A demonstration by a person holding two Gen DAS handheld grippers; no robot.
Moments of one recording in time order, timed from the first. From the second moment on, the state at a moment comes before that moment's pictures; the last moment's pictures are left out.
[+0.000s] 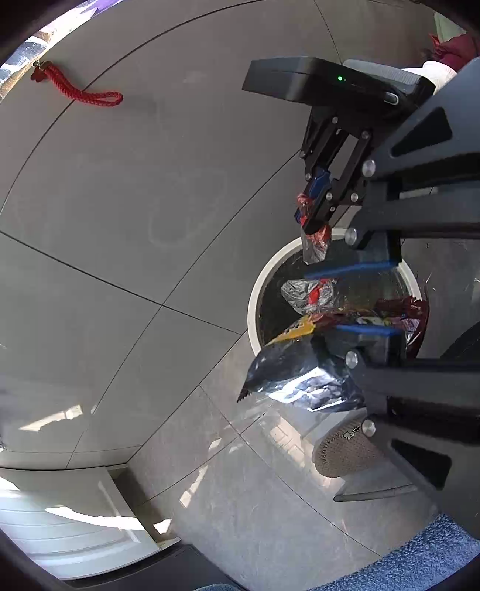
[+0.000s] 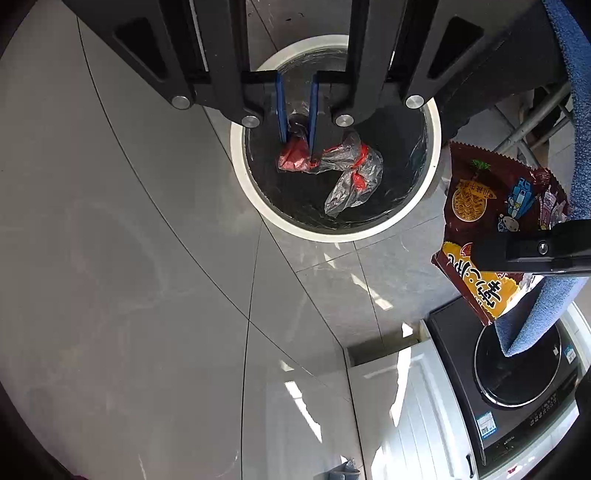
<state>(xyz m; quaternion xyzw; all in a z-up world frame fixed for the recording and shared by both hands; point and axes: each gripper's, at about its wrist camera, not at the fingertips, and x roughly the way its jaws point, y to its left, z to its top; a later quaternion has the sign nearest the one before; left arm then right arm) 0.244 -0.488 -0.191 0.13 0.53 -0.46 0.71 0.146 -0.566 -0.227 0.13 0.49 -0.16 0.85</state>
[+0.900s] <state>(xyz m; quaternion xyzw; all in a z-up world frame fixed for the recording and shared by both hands) 0.262 -0.492 -0.215 0.04 0.63 -0.43 0.65 0.103 -0.564 -0.211 0.12 0.48 -0.19 0.85</state>
